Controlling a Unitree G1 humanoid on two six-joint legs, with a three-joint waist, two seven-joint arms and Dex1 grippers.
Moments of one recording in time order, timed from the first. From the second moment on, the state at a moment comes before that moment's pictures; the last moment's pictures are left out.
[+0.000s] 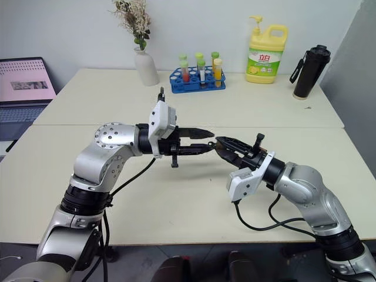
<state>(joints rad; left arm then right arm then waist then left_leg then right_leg) -0.75 0.51 -0.16 -0.09 -0.41 0.49 -1.09 -0.34 -0.65 0.16 -0.35 -0.43 -0.41 0.50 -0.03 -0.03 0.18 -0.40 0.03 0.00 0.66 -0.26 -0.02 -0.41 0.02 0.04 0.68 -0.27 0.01</state>
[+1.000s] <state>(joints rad) -0.77 0.48 -0.12 -0.20 -0.59 0.85 -0.95 -0.36 -0.64 0.18 -0.35 -0.43 -0.41 0.50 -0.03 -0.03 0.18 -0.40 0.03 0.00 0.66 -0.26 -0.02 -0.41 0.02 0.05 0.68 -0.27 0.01</state>
